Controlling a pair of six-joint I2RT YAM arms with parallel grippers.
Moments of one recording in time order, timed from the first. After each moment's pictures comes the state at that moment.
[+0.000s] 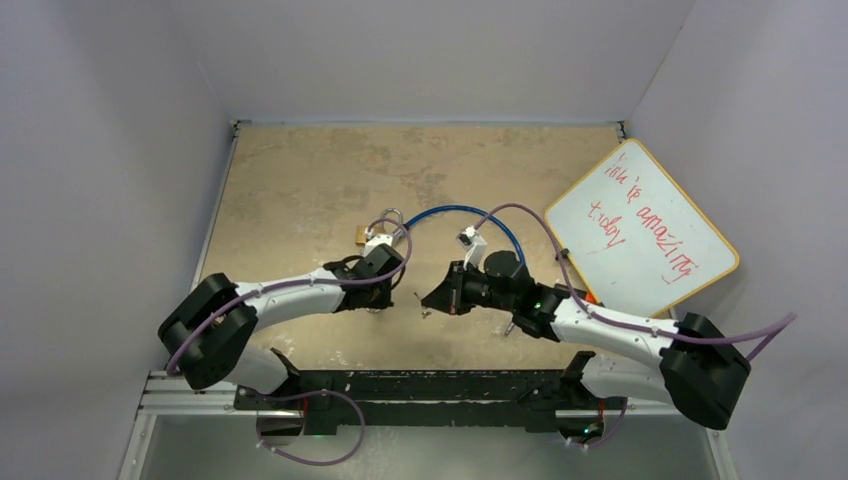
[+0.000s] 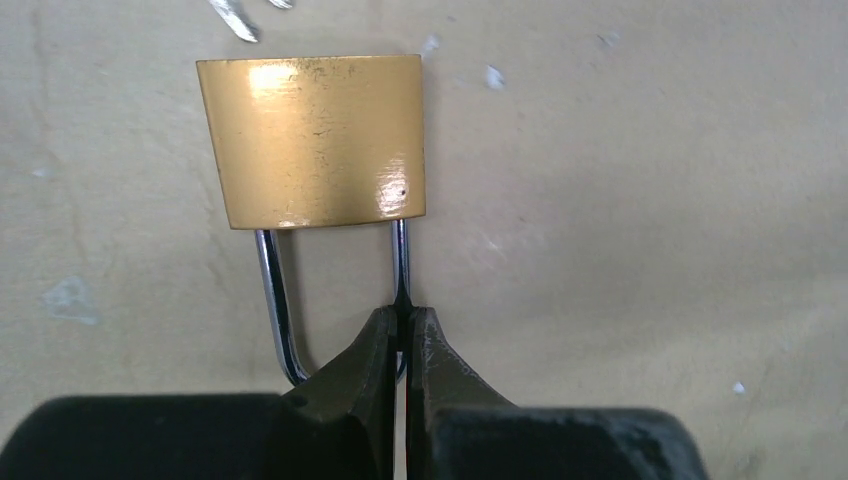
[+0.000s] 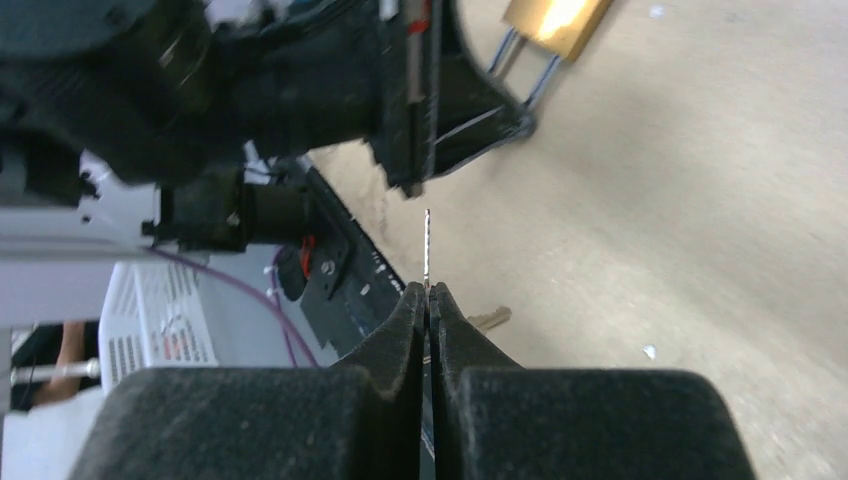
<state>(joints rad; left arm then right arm) -0.79 1.44 0.68 -0.35 -0.27 -0.71 0.88 1.17 0.49 0.27 -0.32 0.82</state>
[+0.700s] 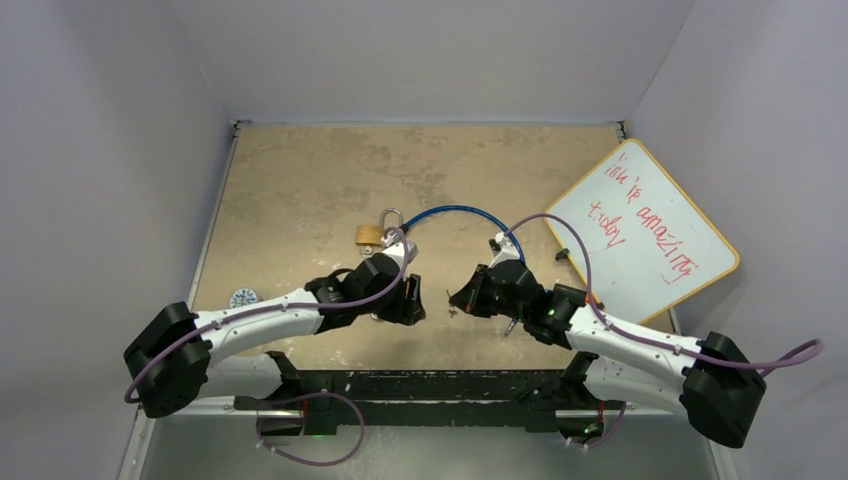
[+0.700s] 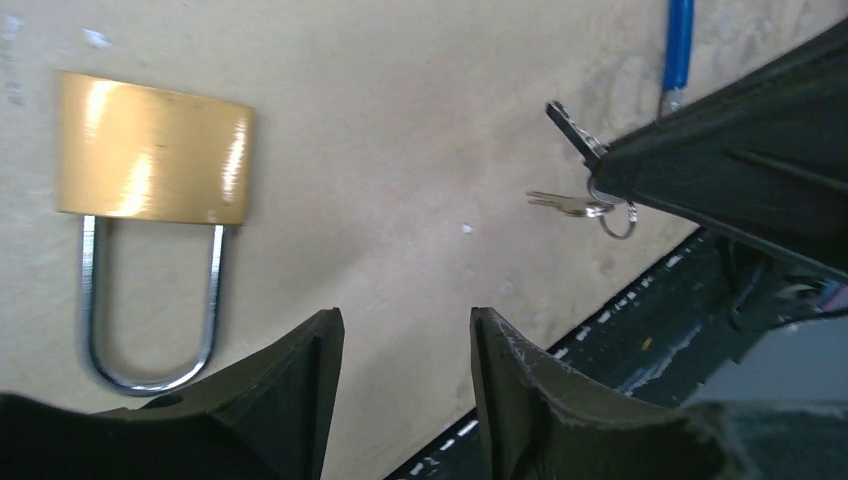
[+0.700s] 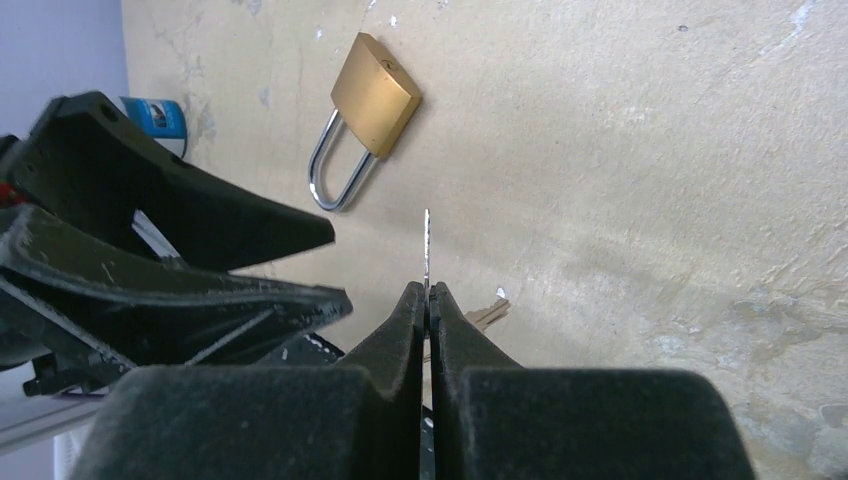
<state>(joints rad) -0.94 1.21 0.62 -0.23 -0.02 -0.64 0.88 1.01 0.45 -0.06 0.03 0.97</state>
